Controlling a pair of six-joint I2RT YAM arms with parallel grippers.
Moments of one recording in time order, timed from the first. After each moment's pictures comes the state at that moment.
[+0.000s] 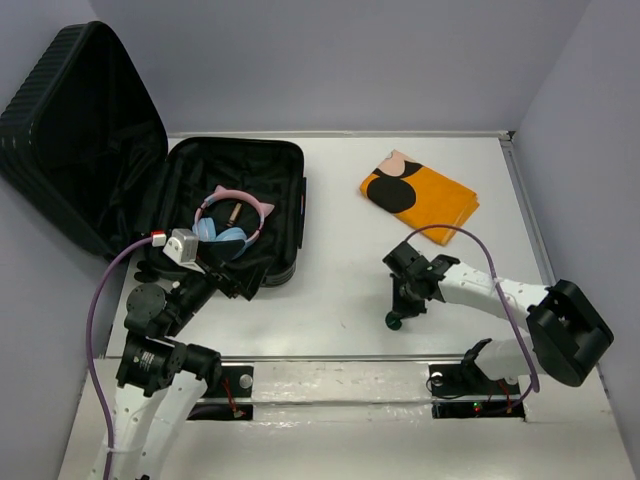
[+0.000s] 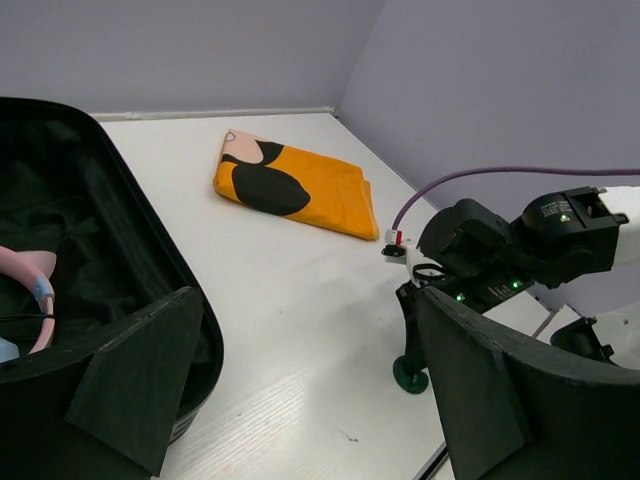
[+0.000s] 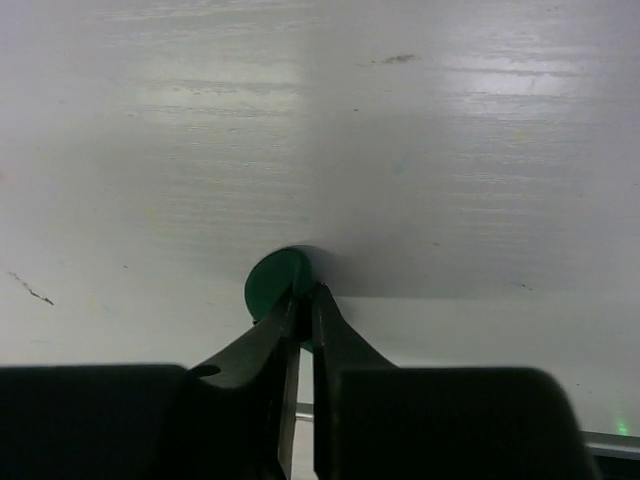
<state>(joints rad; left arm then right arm) -0.31 0.26 0.59 -0.20 0.38 -0.44 0.71 1.34 0.67 -0.64 0.05 0.79</state>
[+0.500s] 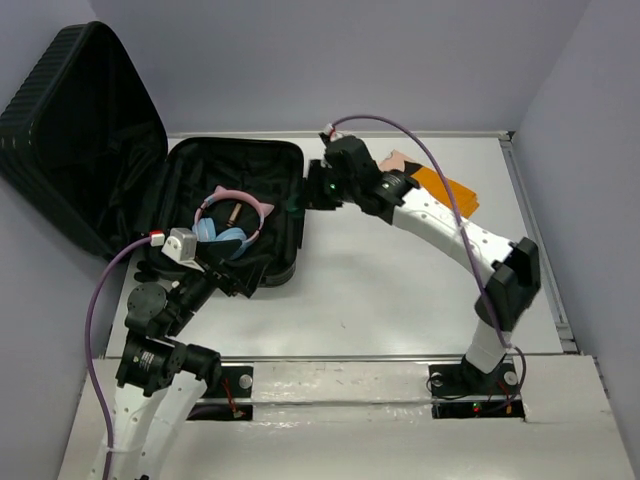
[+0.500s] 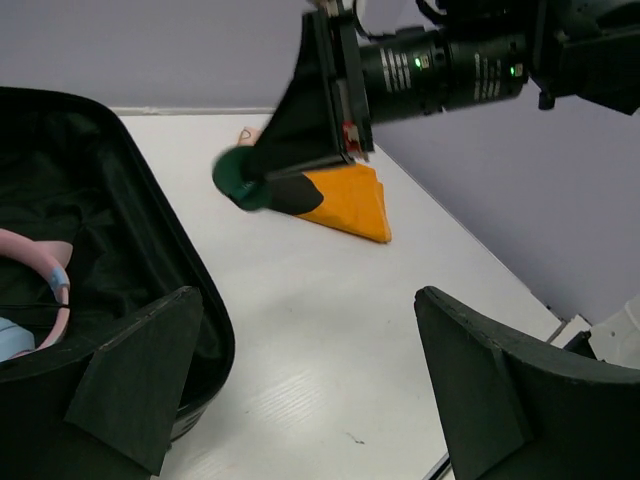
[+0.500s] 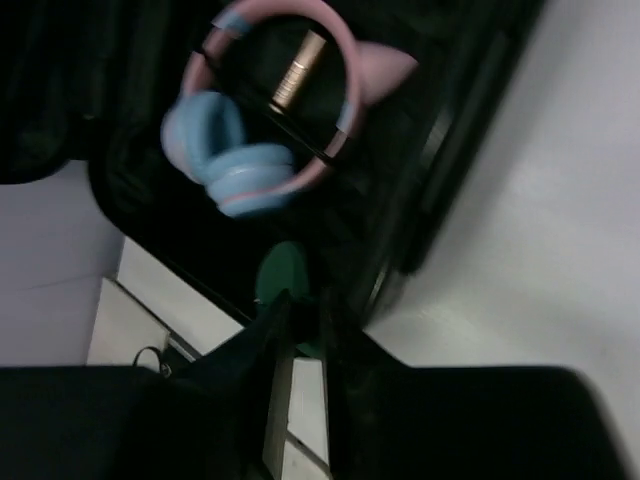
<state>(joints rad) -0.31 0.27 0.59 -0.21 0.35 -0.44 0.78 1.68 1.58 -0.56 -0.04 0.67</state>
